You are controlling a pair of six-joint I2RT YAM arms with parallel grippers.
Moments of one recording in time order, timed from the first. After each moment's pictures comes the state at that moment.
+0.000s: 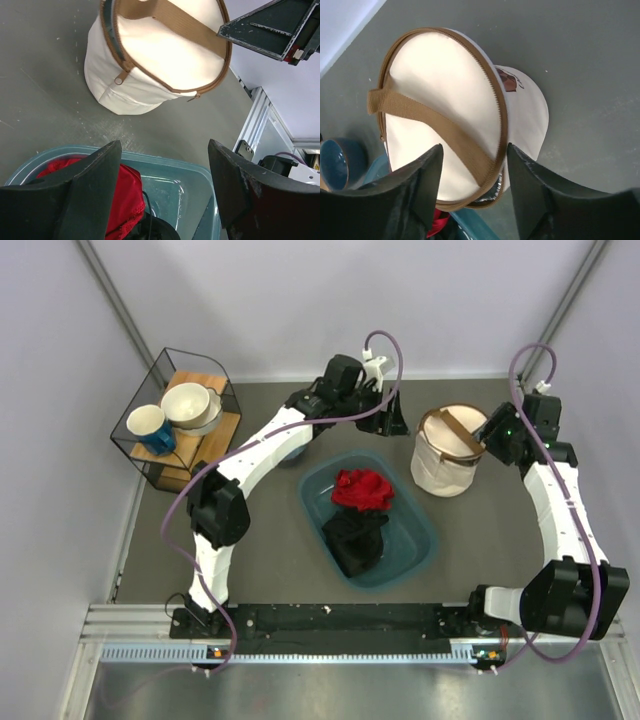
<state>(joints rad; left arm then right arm) -0.68 2.04 1.98 -0.45 0.53 -0.42 -0.14 1.26 1.13 -0.55 -0.08 0.56</state>
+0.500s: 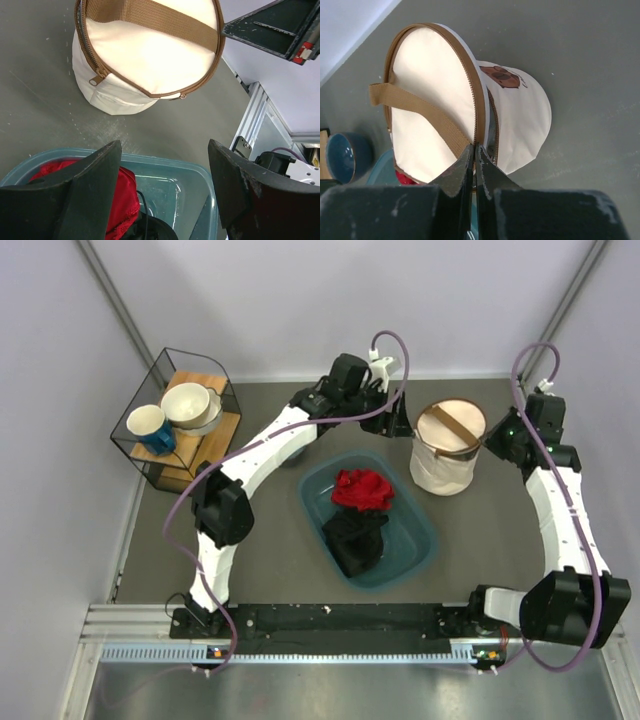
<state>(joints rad) -0.69 2.06 2.03 -0.49 0.53 -0.40 -0.14 1.23 1.14 -0.55 -0.09 0.55</state>
